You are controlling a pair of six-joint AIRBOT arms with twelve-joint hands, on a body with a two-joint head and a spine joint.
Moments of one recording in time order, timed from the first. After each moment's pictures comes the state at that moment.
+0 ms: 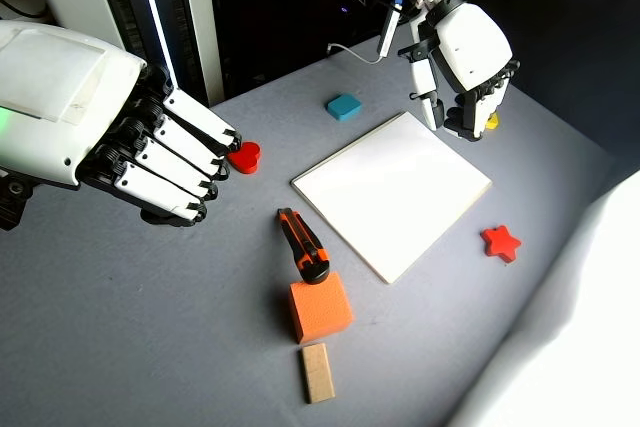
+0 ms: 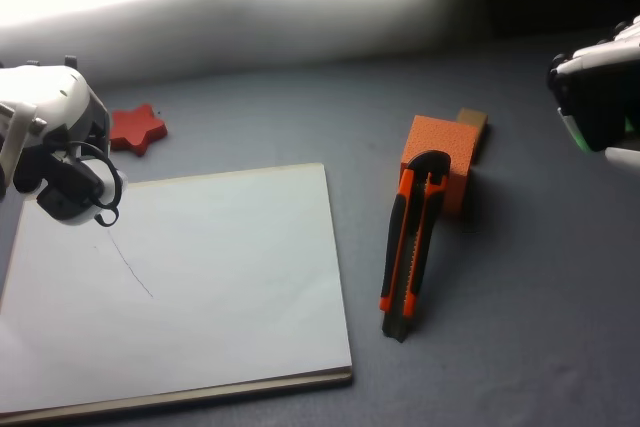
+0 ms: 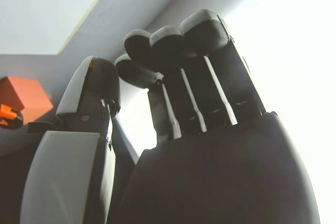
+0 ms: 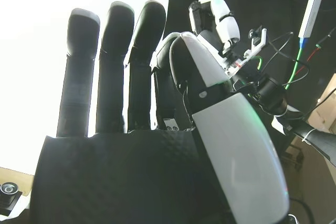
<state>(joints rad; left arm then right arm) 0.22 -0.82 0.65 -1.73 -1.05 2.46 -0.28 -0.49 0.70 -0.62 0.34 -0.29</state>
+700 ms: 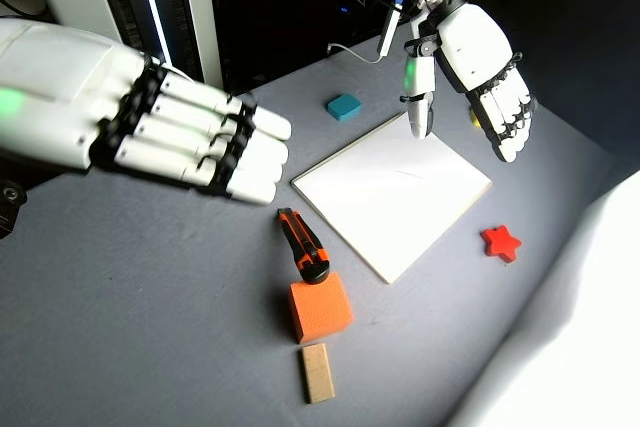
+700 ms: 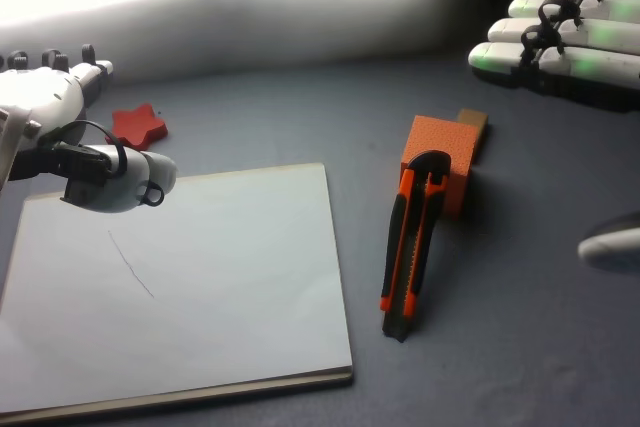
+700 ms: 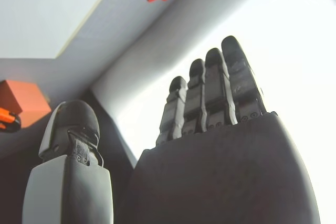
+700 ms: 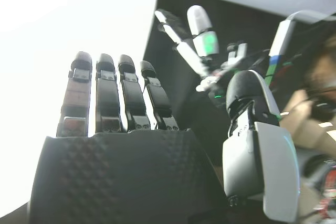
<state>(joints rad) 0.23 -0.81 0.64 -1.74 -1.06 2.46 -0.29 -0.50 0.72 -0.88 0.44 -0.34</state>
